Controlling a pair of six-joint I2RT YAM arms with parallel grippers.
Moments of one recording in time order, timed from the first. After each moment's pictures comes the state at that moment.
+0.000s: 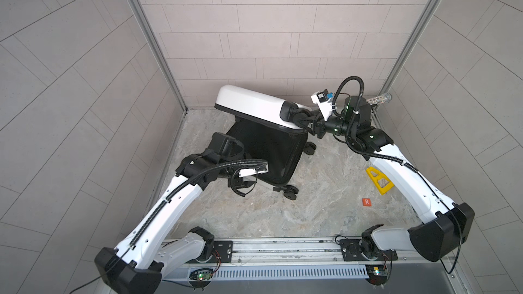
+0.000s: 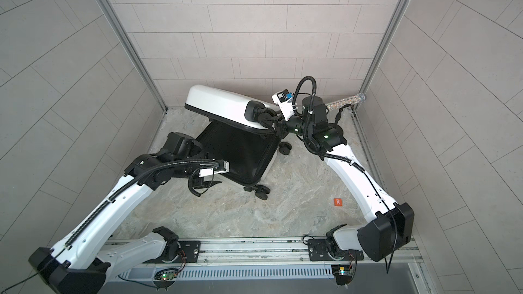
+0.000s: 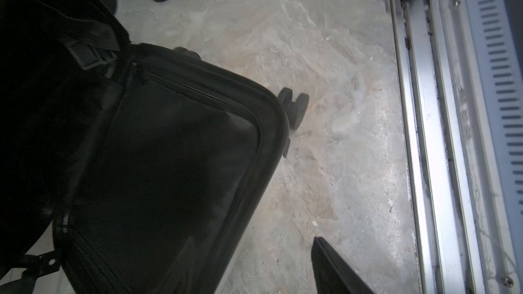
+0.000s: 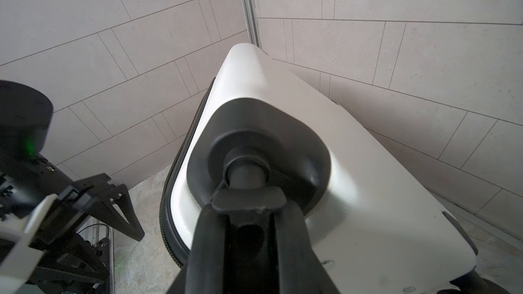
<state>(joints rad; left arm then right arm) -0.48 1.08 1.11 -1.01 0.44 1.06 0.35 1.35 1.37 -0.28 -0.61 0.06</state>
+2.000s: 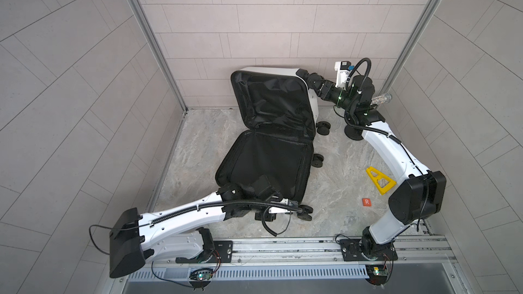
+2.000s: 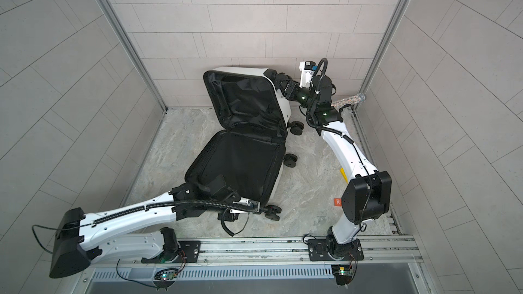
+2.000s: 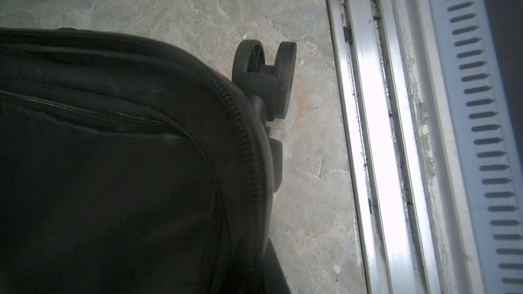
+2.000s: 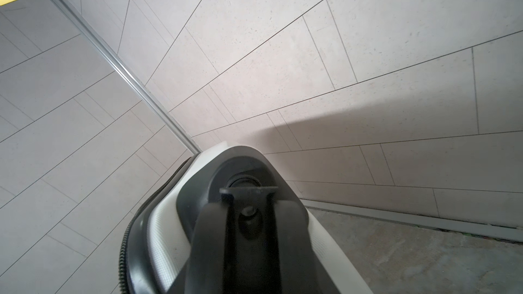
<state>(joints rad) -1.13 1.13 0.82 -0.64 0.08 0.59 0.19 1.63 1.60 0.03 -0.40 0.58</state>
